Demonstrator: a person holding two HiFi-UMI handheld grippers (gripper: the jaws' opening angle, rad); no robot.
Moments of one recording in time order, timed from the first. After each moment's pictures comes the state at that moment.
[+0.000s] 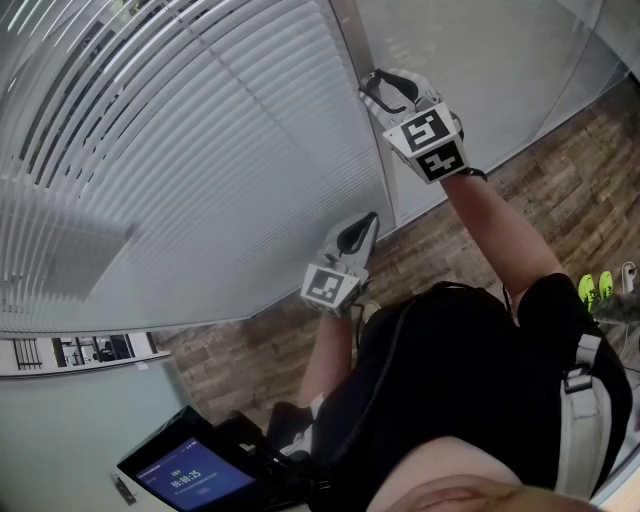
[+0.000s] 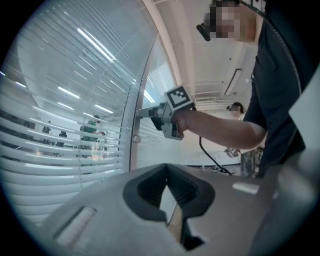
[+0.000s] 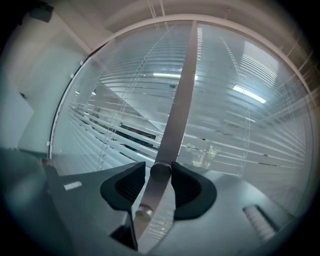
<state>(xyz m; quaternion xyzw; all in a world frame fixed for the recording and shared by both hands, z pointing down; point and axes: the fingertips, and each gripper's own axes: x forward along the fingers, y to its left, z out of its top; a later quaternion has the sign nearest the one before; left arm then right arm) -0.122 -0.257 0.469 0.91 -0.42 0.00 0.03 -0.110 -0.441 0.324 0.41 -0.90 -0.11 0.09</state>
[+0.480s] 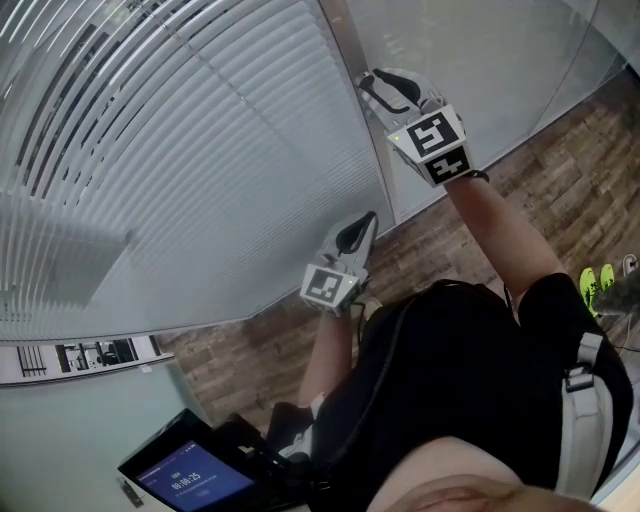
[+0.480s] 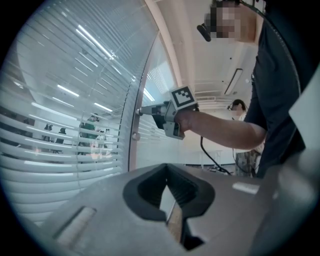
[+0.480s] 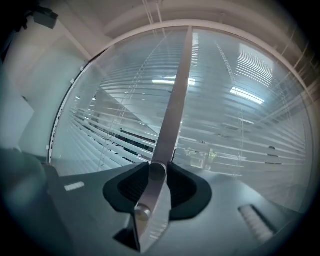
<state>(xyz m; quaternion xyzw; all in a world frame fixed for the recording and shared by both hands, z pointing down) -0.120 -0.258 0.471 0.91 -0.42 0.00 0.03 -0.100 -0.435 0.316 0.40 -0.91 -0.11 0.06</state>
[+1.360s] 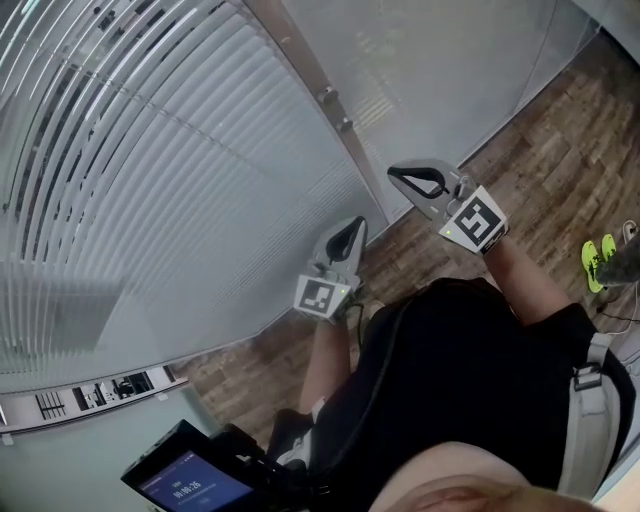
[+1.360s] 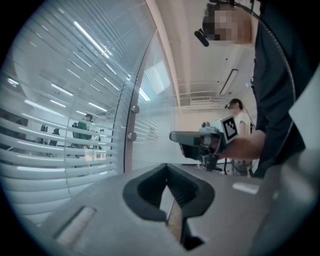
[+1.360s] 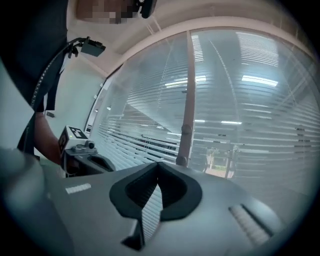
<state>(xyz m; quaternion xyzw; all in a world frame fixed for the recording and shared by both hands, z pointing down) -0.108 -0.279 0.476 0.92 -0.39 0.01 0.03 -0.050 -0.329 0.411 0.27 -0.96 -0.10 0.02</state>
